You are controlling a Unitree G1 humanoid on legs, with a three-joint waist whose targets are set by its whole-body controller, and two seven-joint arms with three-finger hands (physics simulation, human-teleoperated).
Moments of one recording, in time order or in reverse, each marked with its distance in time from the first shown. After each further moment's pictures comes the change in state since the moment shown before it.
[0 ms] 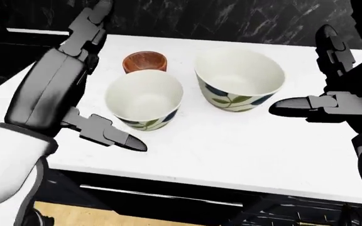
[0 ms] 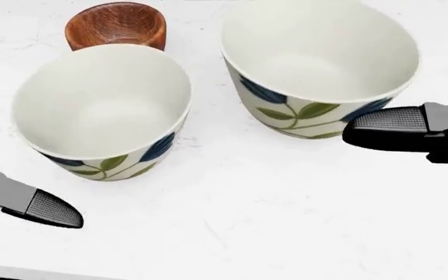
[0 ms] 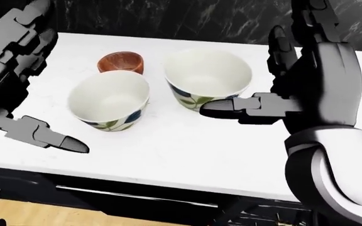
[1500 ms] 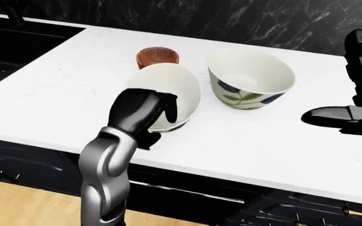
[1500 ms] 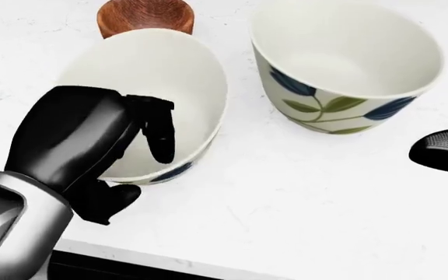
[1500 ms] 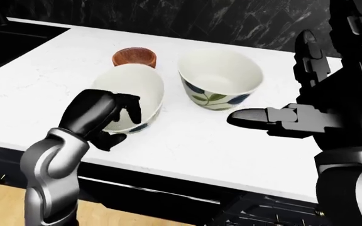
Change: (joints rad) left arm 0.245 -0.593 -0.162 0.520 1.244 -1.181 -0.432; right arm 0.211 -0.138 -0.157 -0.025 0.136 -0.188 0.001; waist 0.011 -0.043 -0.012
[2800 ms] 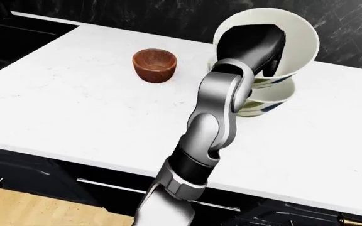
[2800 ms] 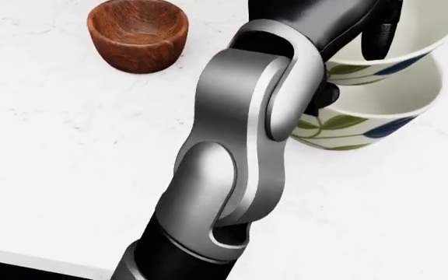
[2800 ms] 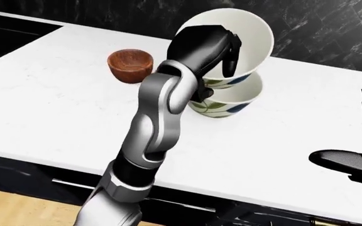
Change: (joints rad) left arm -0.690 -0.421 -0.168 0.717 0.193 0.191 0.256; right arm 0.424 0.150 -0.523 0.002 0.011 -0.080 0.387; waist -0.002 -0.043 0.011
